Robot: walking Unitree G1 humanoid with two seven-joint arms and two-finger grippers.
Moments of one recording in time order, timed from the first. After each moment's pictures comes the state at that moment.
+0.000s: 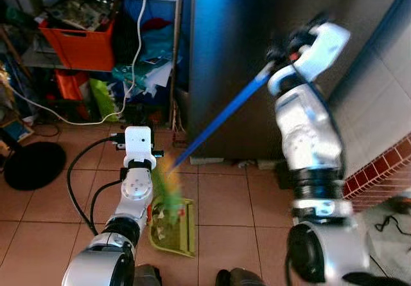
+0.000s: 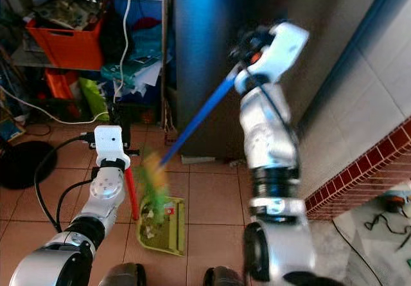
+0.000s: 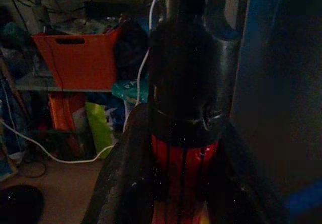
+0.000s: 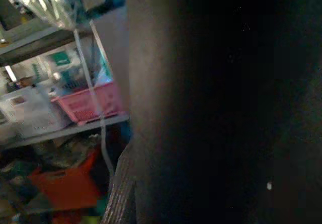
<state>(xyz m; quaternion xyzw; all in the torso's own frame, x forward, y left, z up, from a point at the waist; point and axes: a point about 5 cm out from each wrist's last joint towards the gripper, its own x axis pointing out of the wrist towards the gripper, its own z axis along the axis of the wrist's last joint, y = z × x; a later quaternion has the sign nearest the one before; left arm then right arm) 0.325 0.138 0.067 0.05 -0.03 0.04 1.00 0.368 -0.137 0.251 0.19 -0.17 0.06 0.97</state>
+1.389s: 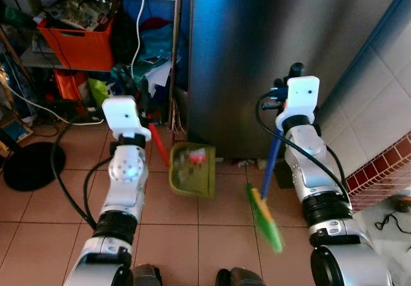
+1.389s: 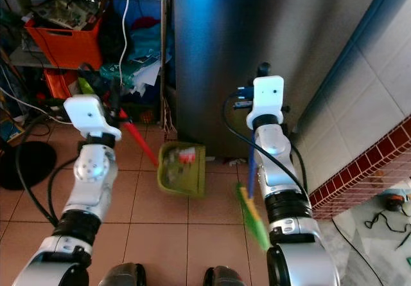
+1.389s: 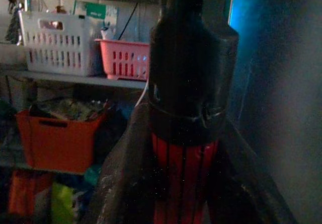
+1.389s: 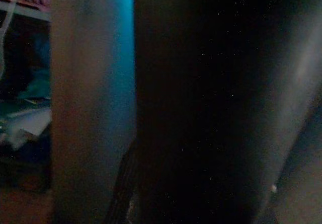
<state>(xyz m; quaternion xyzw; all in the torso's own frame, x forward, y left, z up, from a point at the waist) 0.328 0.141 0.148 -0.01 -0.20 0.02 0.98 0.360 -0.161 0.163 -0.09 -0.09 -0.01 0.99</state>
